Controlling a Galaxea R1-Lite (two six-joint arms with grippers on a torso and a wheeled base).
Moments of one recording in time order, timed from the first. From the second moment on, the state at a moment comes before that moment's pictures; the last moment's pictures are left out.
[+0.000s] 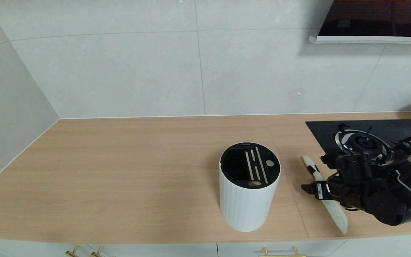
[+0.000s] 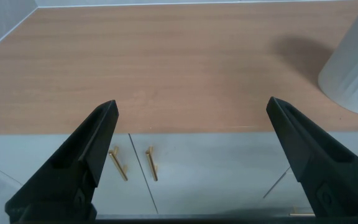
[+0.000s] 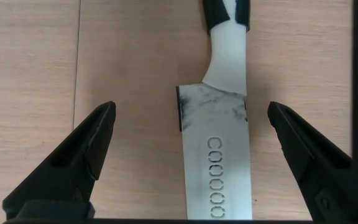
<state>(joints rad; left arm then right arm) 0.00 0.00 0.00 0.00 0.01 0.00 0.17 2.11 -0.67 -0.81 -0.11 0.07</state>
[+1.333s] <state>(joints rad) 0.00 0.00 0.00 0.00 0.01 0.00 0.14 2.17 -0.68 -0.87 -0.15 0.07</state>
